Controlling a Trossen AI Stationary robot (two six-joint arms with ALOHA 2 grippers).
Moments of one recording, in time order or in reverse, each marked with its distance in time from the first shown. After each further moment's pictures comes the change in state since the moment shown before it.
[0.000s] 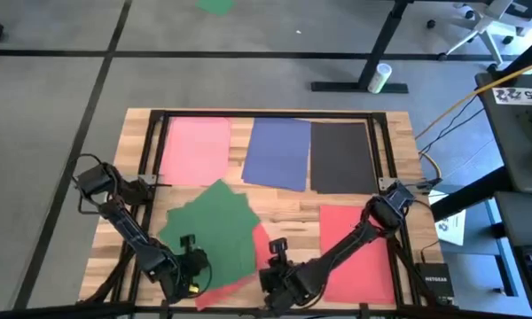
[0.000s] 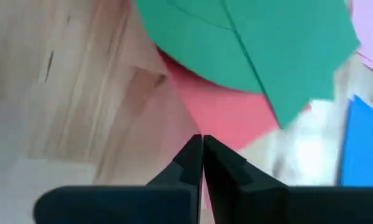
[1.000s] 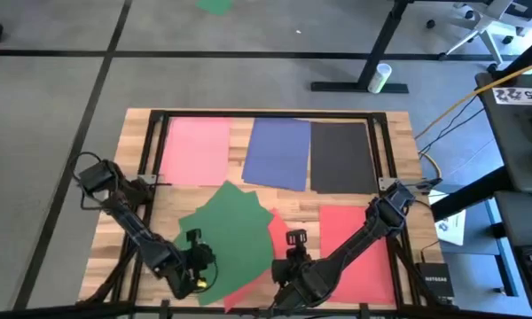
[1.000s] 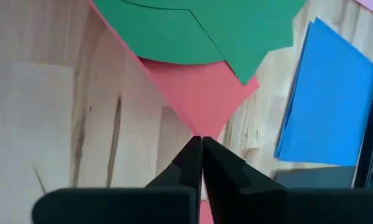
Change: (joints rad) left arm 0.099 -0.017 0.011 0.028 -0.134 0.112; right arm 0.019 -0.010 0.250 -0.522 -0.104 0.198
